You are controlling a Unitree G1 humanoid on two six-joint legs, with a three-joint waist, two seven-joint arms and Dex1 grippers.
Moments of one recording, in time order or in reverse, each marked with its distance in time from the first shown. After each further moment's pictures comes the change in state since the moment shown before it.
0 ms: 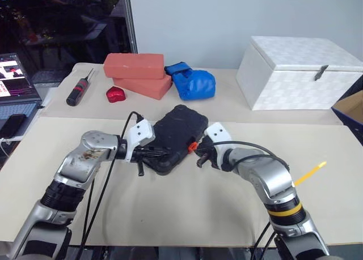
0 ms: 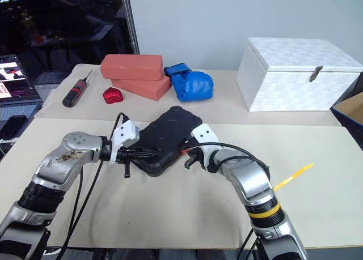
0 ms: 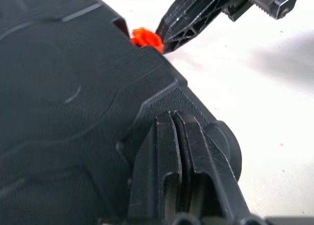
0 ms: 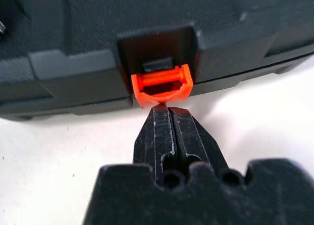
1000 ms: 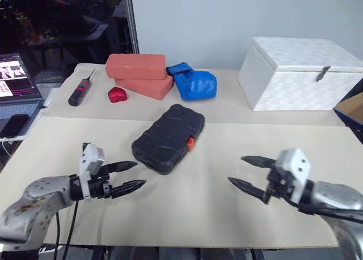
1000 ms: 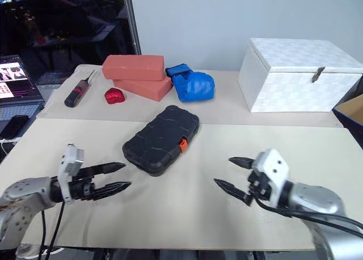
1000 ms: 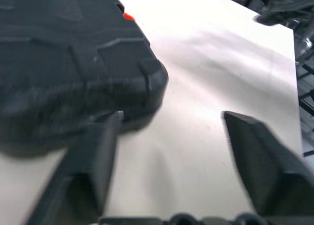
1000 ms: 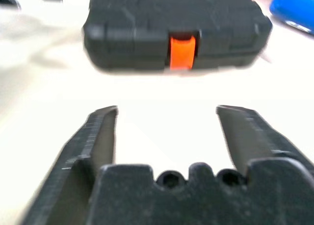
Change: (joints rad) left arm 0.658 0.072 0.570 -0.343 -0.411 0.103 0.058; right arm 0.795 -0.389 -0.642 -0.401 0.266 -0.570 0.485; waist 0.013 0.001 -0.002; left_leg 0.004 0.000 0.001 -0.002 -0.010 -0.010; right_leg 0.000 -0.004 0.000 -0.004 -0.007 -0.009
